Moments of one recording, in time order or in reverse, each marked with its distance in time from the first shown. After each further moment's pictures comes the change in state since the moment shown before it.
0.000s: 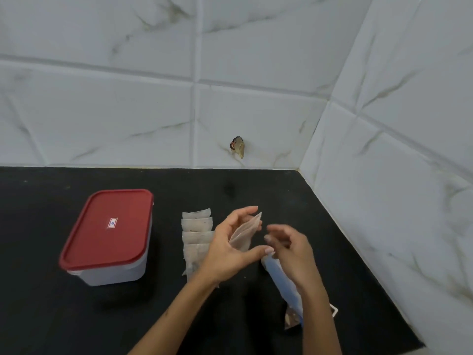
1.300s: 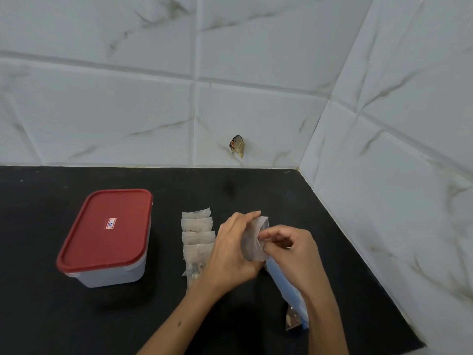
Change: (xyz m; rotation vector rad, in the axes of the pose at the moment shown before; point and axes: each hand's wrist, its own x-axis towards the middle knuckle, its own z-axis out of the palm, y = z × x) left_hand 0.004 -0.027 0.003 0.546 0.078 0.341; right_hand -0.023 -0.034 0.001 -0.076 0.002 -0.182
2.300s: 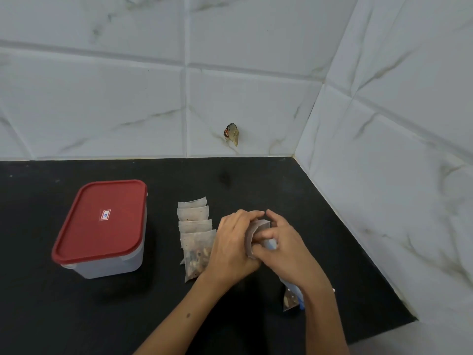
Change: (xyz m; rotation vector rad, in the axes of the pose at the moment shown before) left_hand -0.011 0.001 0.014 0.094 0.033 0.082; right_hand -0.007 0.009 0.002 -0.288 -0.252 0.047
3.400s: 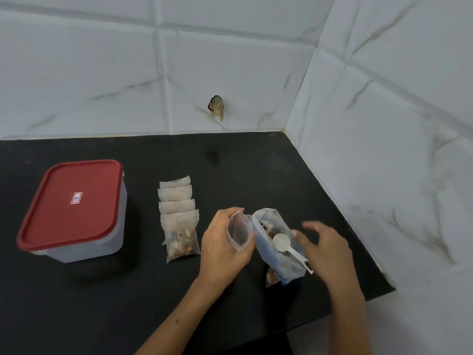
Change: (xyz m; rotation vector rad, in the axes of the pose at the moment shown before) left_hand -0.029 0.019 0.025 -0.134 0.080 -0.360; right_hand -0.032 0.069 -0.034 -0.116 0.255 0.518
